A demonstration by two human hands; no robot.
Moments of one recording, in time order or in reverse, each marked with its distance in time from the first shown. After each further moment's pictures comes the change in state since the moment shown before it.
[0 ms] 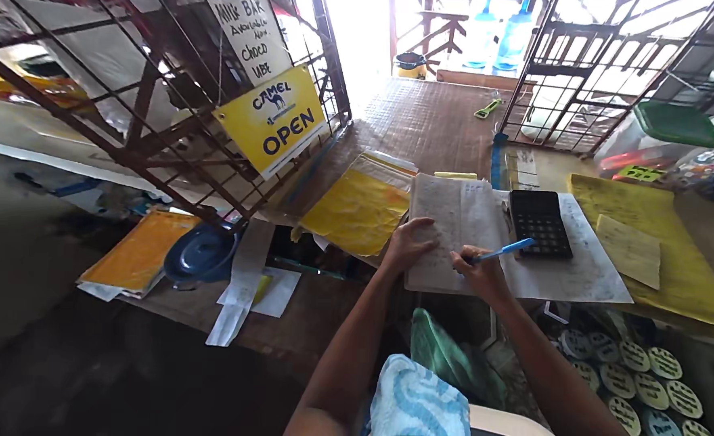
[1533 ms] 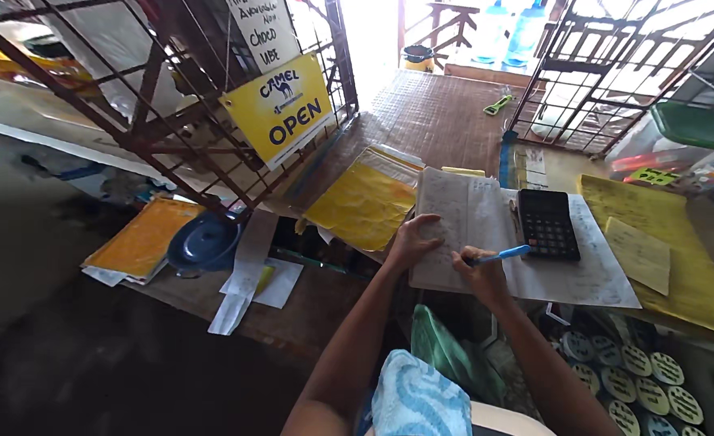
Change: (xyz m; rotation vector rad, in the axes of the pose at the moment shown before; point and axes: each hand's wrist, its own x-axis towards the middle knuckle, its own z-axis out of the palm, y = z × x) left_hand -0.001 -0.001 0.001 -0.030 0.015 0.001; right_hand -0.004 -0.006 0.009 -0.097 0.047 -0.048
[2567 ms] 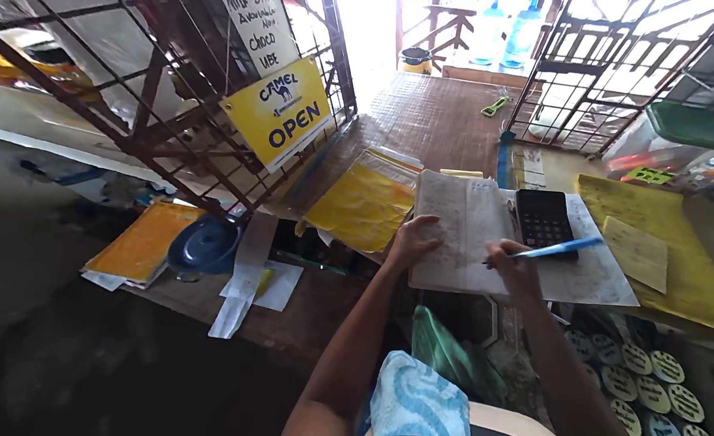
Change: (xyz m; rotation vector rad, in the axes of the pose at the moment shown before) left_hand 0.001 0.003 0.000 0.031 -0.008 -0.009; right_hand -0.006 0.011 -0.037 0.448 0.191 0.009
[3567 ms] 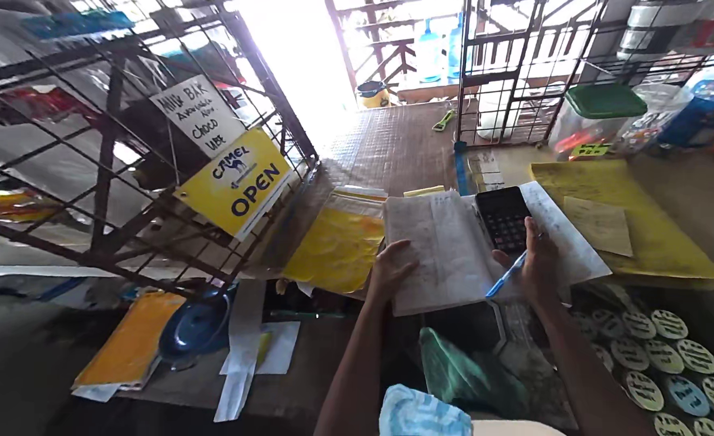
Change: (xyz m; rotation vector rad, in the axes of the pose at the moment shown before) left_hand -0.003 -0.005 0.001 0.008 0.024 0.080; right_hand -0.008 0.050 -0.065 -0.818 0.368 -0.093
